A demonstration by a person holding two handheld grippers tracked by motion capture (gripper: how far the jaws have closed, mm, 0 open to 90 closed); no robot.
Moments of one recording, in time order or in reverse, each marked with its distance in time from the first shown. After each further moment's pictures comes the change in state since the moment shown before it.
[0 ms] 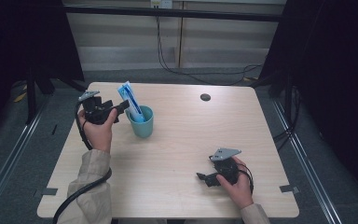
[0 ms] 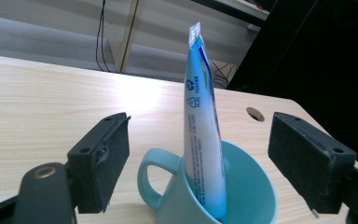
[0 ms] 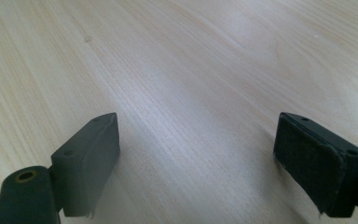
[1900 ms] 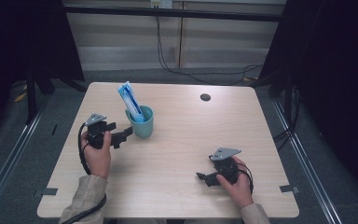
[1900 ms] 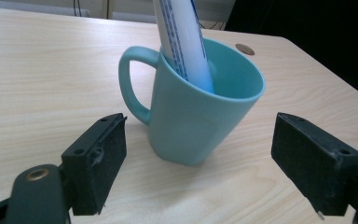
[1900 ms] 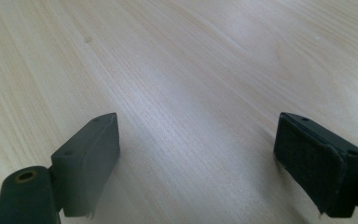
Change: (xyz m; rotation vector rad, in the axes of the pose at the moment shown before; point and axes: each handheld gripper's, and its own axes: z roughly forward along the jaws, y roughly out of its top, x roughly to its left) left arm -0.002 -0.063 -0.022 0.131 -0.053 0.132; right arm -0.001 0.001 0.001 -0.001 0.008 -0.003
